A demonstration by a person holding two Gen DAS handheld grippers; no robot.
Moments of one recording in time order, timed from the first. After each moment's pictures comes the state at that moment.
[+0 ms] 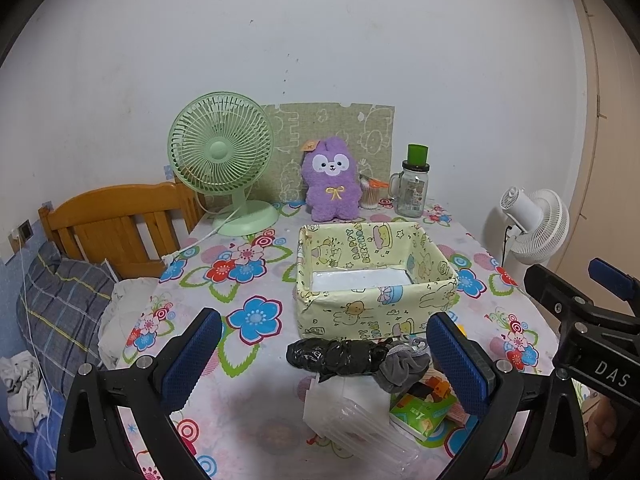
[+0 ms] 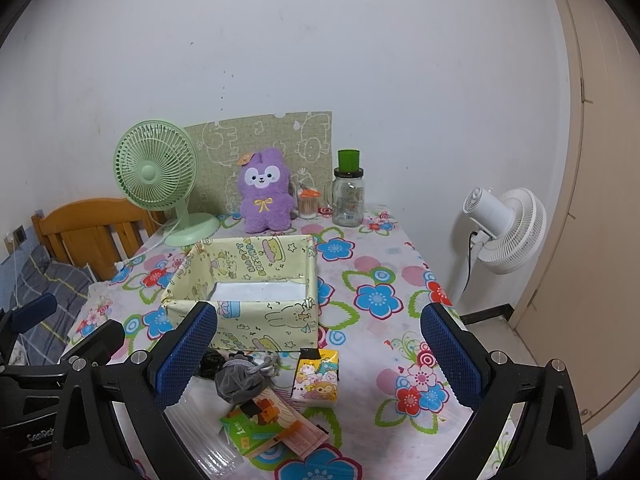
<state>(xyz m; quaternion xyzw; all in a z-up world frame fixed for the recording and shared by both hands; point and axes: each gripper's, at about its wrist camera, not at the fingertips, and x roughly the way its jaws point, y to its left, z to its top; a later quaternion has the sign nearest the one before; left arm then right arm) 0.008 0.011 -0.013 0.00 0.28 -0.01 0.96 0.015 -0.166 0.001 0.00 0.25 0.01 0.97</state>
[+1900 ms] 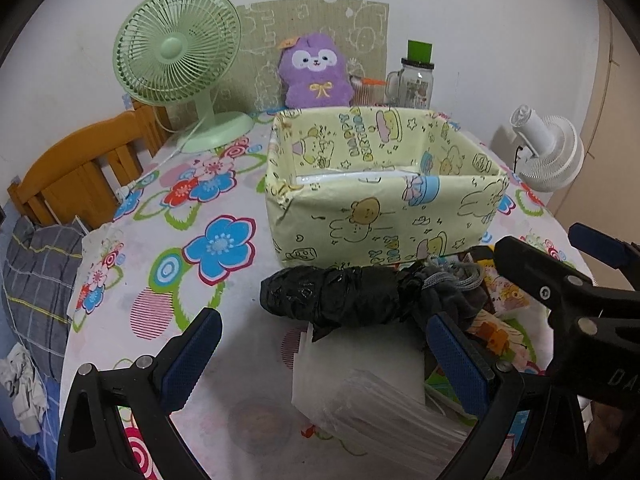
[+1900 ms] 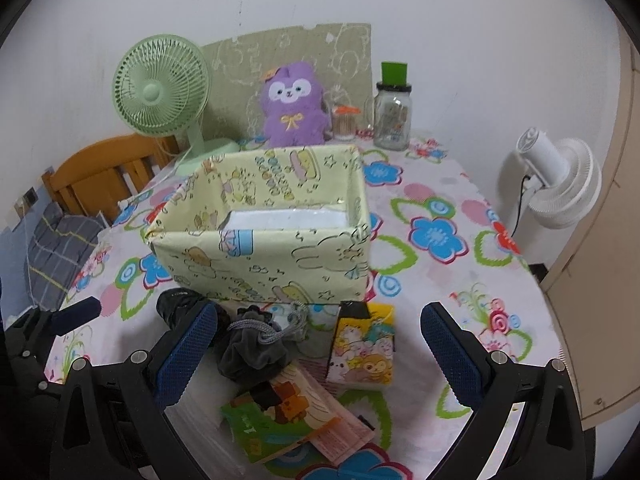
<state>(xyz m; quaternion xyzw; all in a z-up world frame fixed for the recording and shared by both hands) 0.075 0.010 -0.106 0.02 0.42 -0.03 0.91 0.083 -0.143 -0.076 0.00 0.37 0.07 0.93</state>
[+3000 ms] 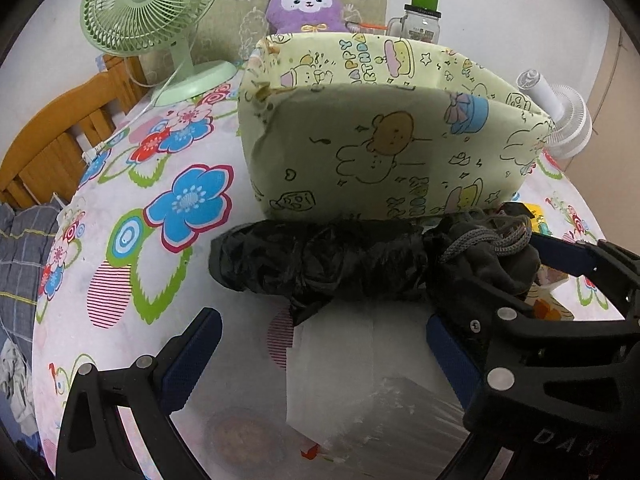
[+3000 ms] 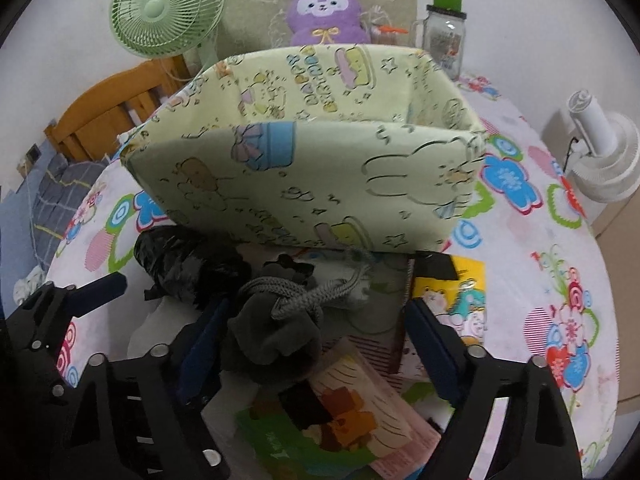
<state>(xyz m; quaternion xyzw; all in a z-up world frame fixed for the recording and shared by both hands) 0.102 0.016 -0.155 0.02 0.48 -0.05 0.87 0.121 -0.103 -0.138 -0.01 0.47 0.12 0.87</state>
